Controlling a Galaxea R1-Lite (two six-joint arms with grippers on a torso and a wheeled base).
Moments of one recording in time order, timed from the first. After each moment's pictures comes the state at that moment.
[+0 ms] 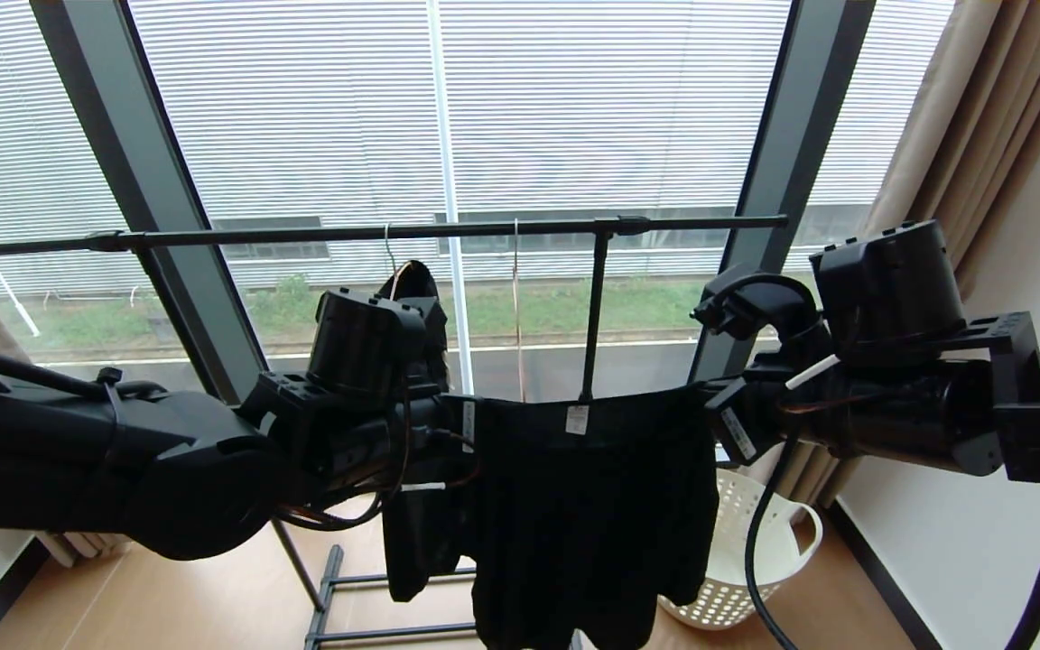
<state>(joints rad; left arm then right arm) -0.61 1.85 -0.97 -0.34 0.10 -0.26 0.58 1.66 -1.01 -0.05 -0.25 -0.17</state>
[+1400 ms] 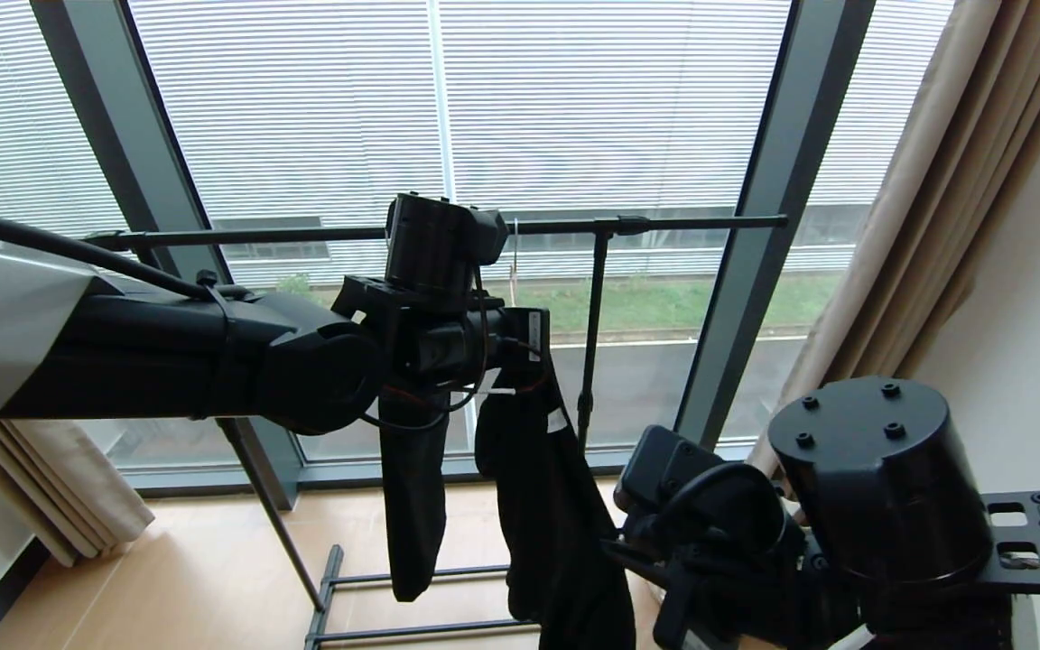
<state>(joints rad) -0.64 2.00 -1.40 -0.20 0.10 -0.24 0.95 1.60 -0.80 -0.14 -0.15 -0.17</state>
